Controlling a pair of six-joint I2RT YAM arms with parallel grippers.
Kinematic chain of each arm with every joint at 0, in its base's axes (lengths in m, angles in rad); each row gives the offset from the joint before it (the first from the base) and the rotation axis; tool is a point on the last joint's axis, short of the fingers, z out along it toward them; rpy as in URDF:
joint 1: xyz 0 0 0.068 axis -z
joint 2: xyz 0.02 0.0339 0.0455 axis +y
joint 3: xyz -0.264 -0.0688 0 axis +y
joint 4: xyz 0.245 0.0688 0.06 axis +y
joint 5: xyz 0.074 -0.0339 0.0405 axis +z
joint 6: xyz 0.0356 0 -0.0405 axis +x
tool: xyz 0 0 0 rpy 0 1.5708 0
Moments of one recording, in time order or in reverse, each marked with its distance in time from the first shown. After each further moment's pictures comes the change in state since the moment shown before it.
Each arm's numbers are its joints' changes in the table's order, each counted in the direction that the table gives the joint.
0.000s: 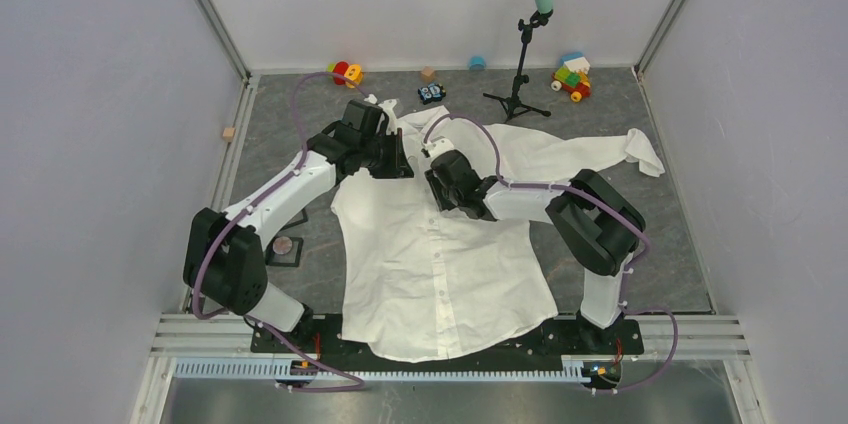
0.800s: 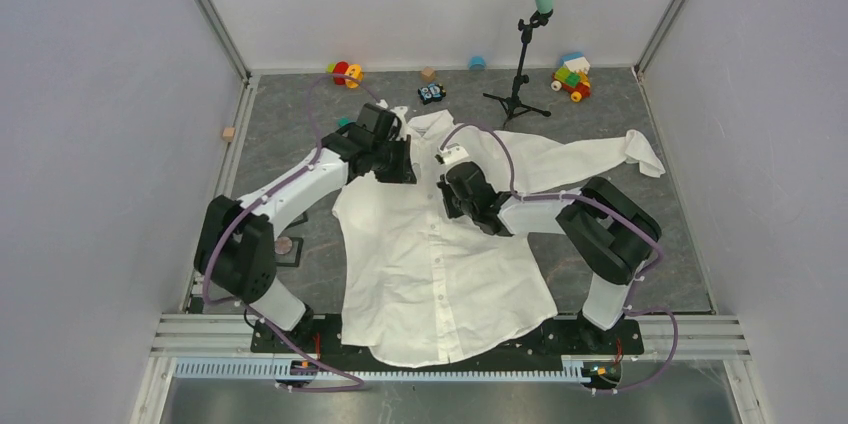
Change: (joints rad) left arm 0.021 0.045 -0.011 0.012 0.045 0.015; right arm 0.001 -0.068 0.165 -0.191 0.009 0.061
